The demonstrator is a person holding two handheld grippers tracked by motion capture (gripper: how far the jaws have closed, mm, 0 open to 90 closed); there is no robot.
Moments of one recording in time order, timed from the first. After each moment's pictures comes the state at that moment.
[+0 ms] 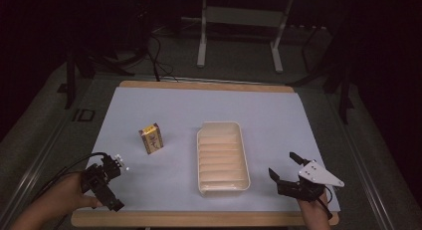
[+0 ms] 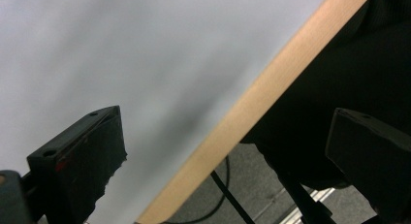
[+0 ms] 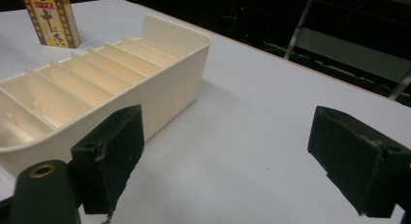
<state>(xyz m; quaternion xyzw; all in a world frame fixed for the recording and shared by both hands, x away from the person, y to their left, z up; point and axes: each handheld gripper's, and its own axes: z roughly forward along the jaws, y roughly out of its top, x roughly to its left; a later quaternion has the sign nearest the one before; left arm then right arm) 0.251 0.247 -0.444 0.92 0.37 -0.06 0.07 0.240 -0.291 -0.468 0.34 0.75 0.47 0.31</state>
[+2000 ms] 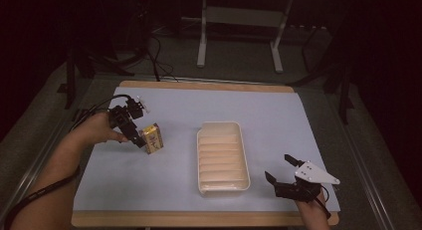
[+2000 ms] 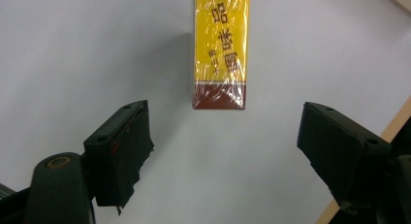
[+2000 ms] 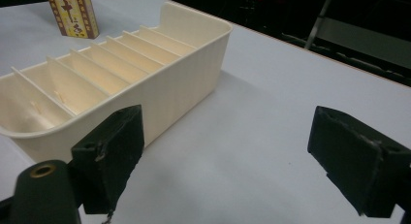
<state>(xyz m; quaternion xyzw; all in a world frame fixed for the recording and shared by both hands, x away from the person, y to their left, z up) 0.390 0.218 -0.398 0.94 0.32 -0.02 0.10 0.242 -0.287 -0.474 0.33 0.77 0.48 0.27</state>
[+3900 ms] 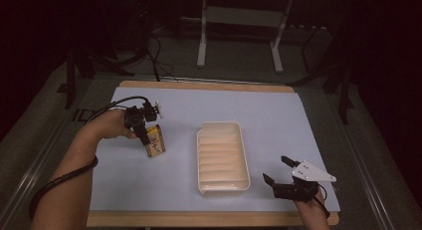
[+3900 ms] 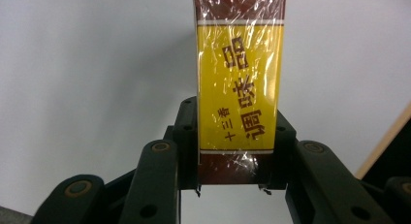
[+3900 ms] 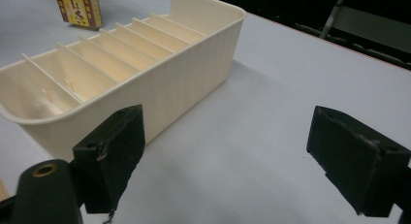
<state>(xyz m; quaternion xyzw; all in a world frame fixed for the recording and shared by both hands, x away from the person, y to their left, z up) 0.406 0.185 -0.412 0.97 0.25 -0.03 0.03 0.246 -0.285 -0.478 0.32 0.79 0.47 0.25</state>
